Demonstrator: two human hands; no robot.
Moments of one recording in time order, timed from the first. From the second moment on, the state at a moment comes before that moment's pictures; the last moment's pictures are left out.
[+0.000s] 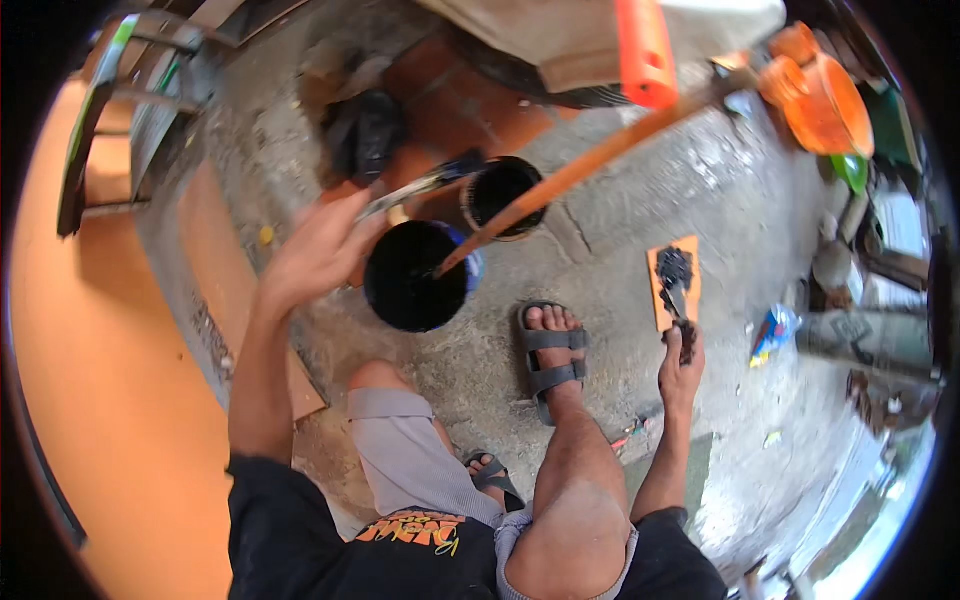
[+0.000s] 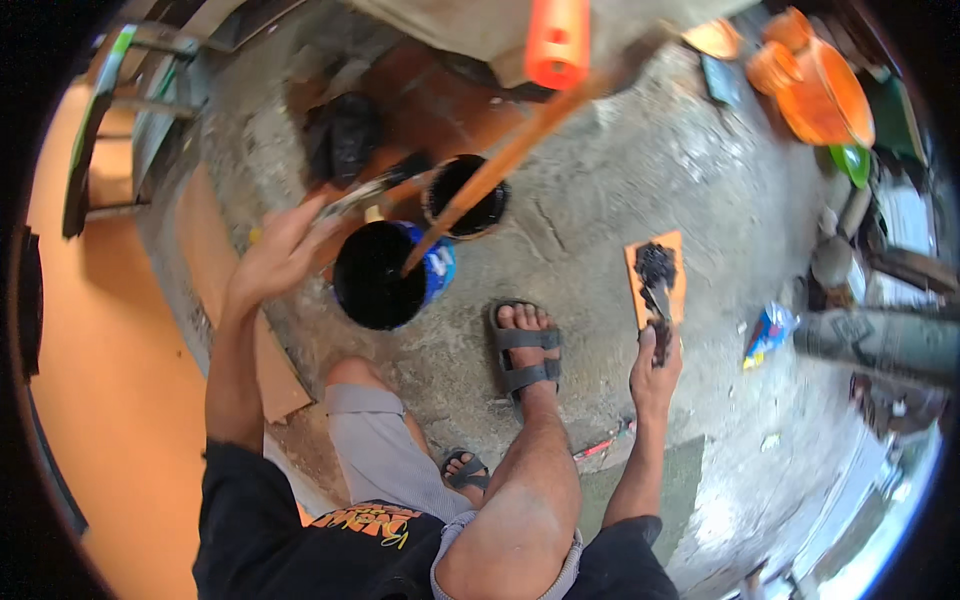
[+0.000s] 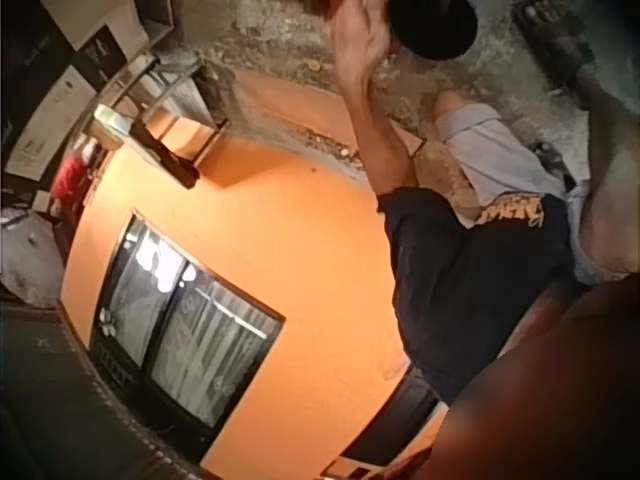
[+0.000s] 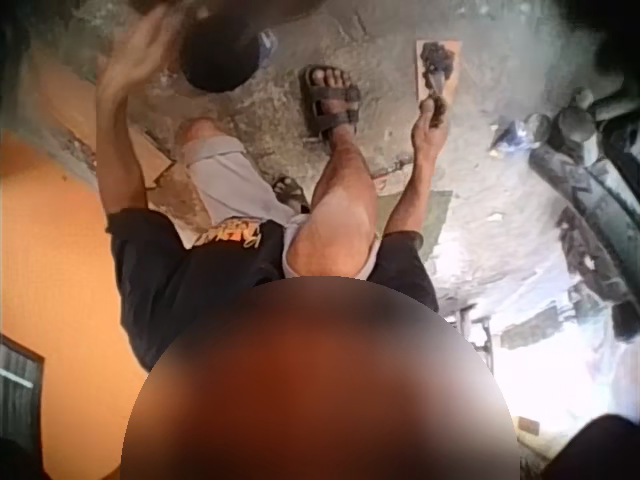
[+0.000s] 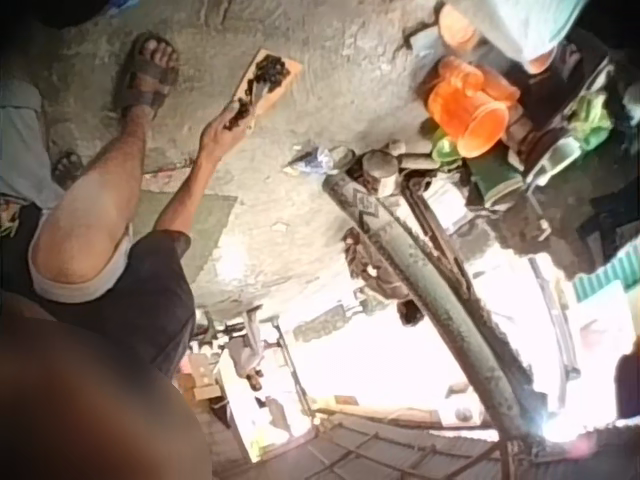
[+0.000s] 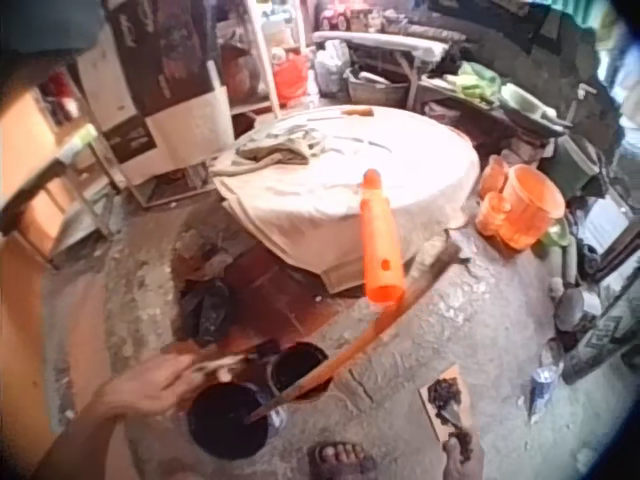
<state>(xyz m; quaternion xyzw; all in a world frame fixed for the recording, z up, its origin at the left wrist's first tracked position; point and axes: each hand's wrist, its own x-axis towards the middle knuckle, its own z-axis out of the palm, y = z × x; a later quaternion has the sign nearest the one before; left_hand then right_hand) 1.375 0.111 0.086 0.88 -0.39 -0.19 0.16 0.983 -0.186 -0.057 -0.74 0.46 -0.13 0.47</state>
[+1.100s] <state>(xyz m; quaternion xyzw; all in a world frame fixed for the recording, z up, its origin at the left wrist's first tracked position) 1.157 0.009 -0.036 0.80 -0.13 -0.38 0.44 1.034 -0.201 -0.112 -0.79 0.37 0.03 0.49</state>
